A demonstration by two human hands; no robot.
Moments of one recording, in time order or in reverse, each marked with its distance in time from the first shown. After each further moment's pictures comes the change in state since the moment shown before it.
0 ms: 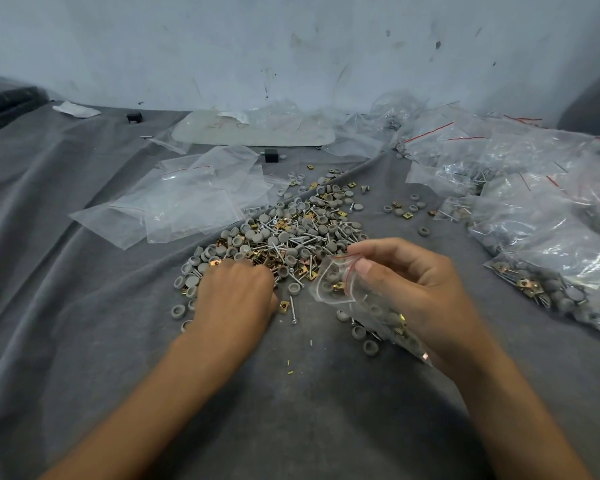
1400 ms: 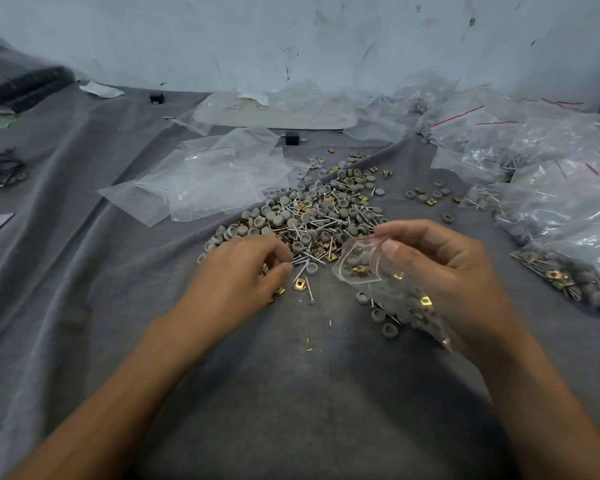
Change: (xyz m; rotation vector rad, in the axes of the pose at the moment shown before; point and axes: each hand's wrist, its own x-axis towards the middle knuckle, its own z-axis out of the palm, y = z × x) left_hand -0.018 -0.034 -0.009 -0.653 0.045 0.050; right_hand 0.000 0.005 -0.002 -0.008 0.005 -0.050
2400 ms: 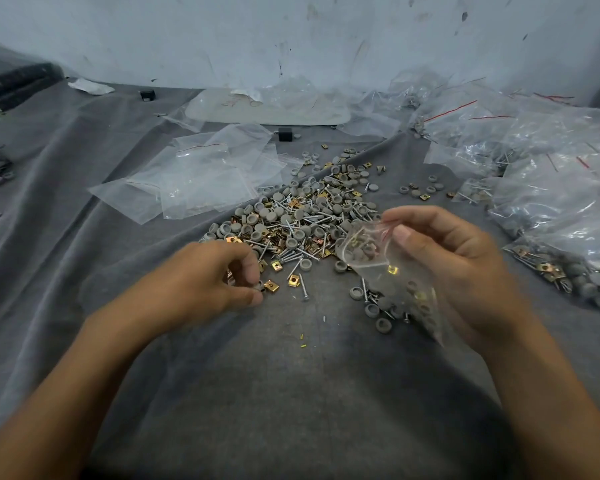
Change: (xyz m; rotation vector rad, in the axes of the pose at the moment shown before) left_hand -0.001 -0.023 -0.028 -0.108 -0.332 -0.097; right_hand 0.003 0.001 -0.013 0.118 -0.022 -0.028
